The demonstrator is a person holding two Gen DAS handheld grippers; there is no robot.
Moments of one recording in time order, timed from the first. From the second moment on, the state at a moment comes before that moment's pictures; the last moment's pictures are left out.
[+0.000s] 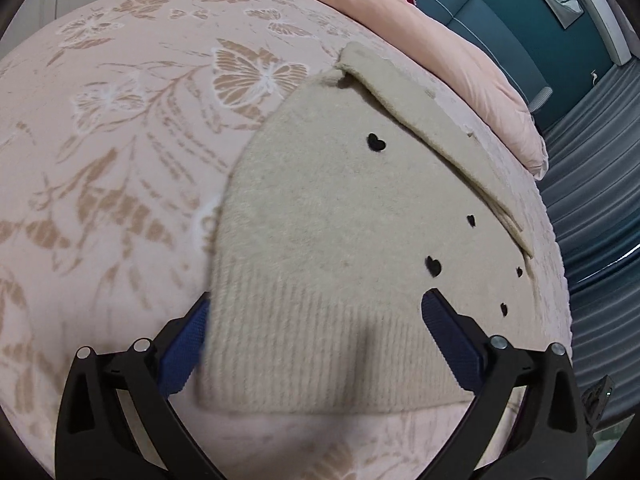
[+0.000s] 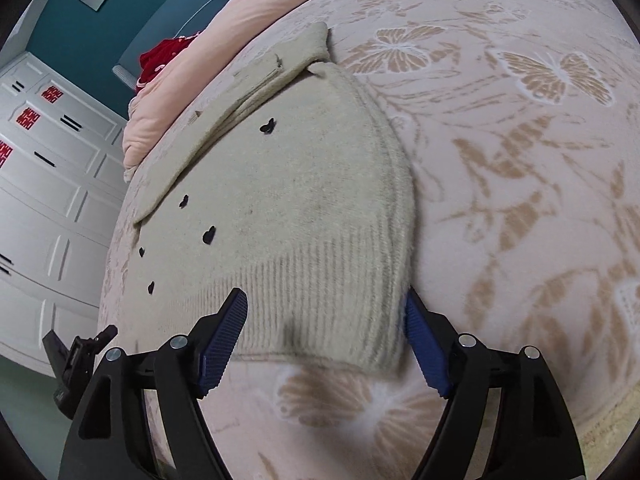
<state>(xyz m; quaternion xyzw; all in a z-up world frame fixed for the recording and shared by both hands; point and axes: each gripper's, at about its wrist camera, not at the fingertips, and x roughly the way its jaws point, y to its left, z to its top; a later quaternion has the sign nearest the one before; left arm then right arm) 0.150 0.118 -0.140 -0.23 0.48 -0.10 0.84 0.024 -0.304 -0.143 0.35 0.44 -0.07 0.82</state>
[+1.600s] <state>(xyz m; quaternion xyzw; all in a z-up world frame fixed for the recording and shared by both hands) 0.120 0.114 -0.027 -0.20 0.47 -0.21 0.84 -0.033 -0.371 -0.031 0.37 0.35 0.00 0.86</state>
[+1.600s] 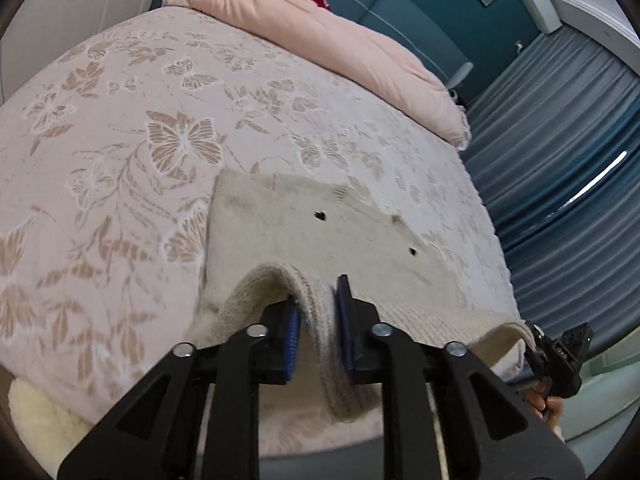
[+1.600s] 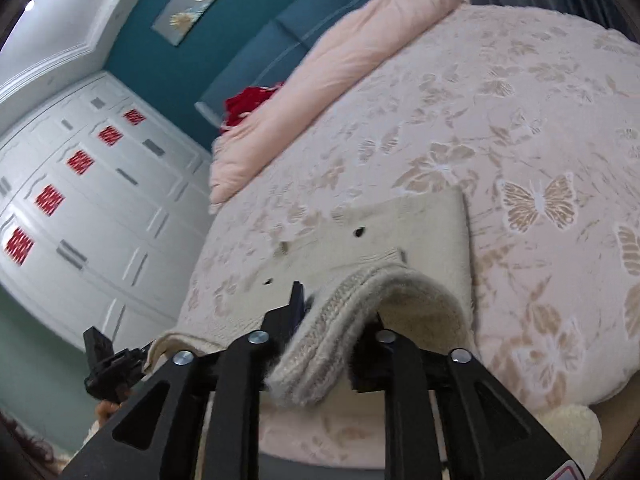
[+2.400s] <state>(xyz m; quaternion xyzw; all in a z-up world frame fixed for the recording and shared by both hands) 0.215 0.049 -0.127 -0.11 0.55 -0.18 0.81 0.044 -0.366 -0.108 0.24 0.46 -0.14 0.84</state>
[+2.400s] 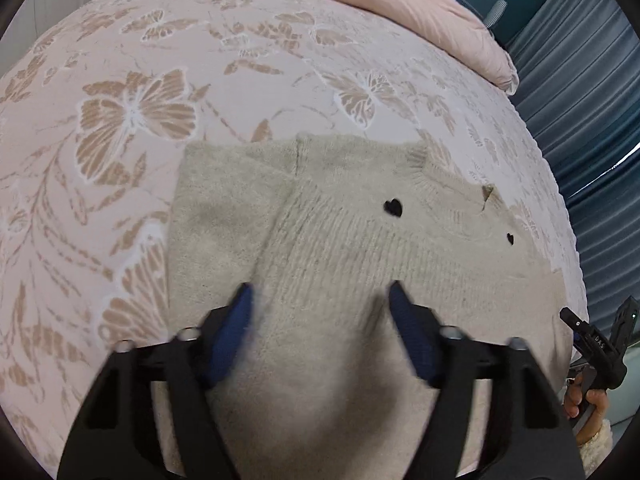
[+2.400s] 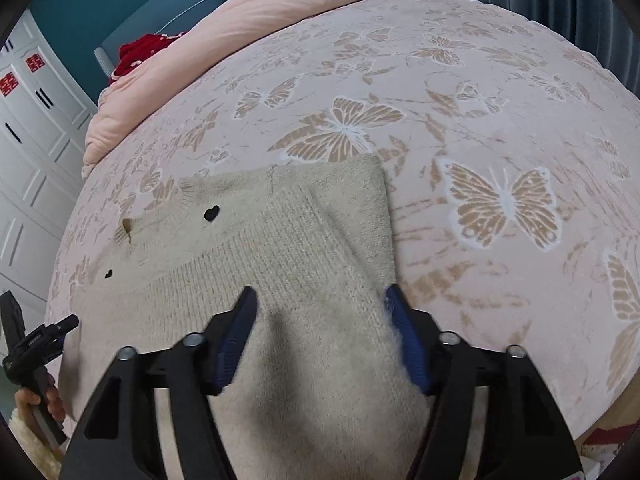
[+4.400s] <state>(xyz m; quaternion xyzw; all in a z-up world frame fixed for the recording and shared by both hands) 0.105 0.042 -0.132 -0.08 0.53 -0.14 0.83 0.164 -0.127 -0.105 0.13 0.54 0.04 0.83</state>
